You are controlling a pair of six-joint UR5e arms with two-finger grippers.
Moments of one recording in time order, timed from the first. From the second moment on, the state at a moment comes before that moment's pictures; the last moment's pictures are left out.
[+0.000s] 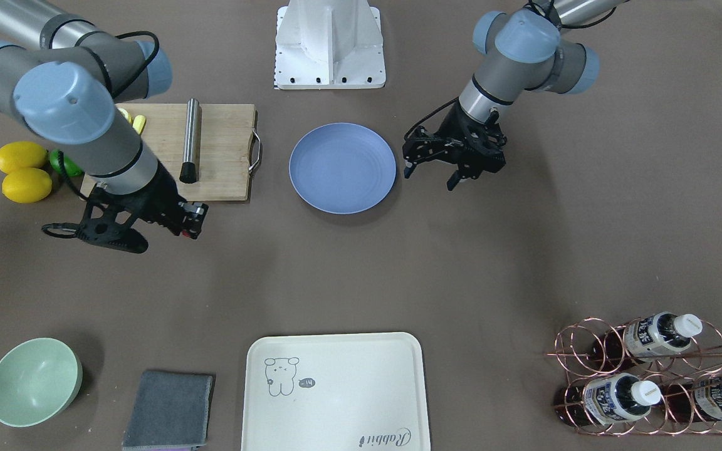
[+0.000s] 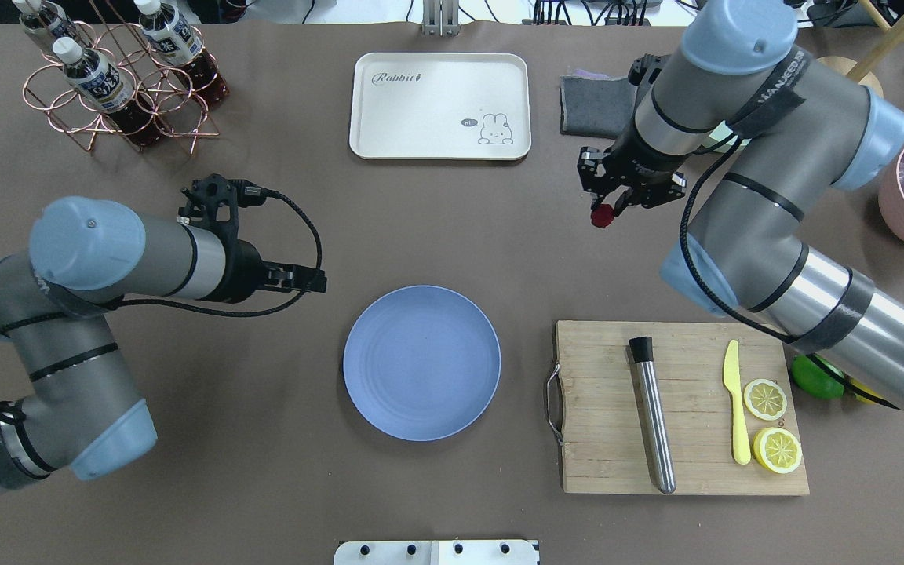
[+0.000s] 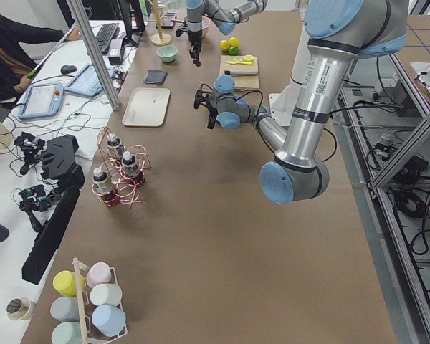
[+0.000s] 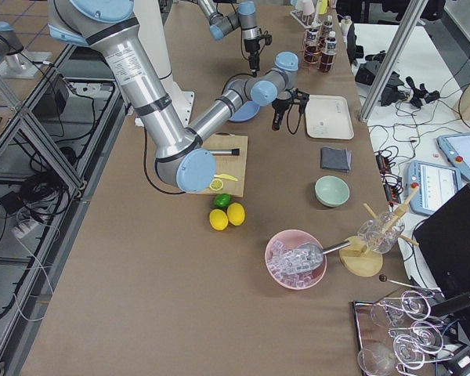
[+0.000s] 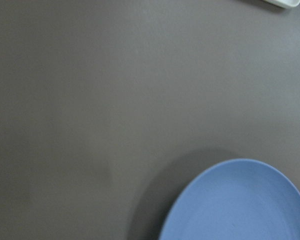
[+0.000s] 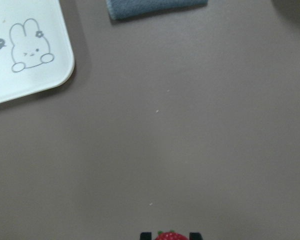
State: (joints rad) left arm -0.62 -1.88 -1.80 -2.15 -1.87 -1.06; right arm 0.80 -1.00 1.71 -1.58 2.11 1.27
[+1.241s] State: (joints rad) left arm -1.14 -1.64 -1.73 -2.14 -2.24 -0.46; right arm 0.40 -0.78 1.65 -1.65 1.79 1.53
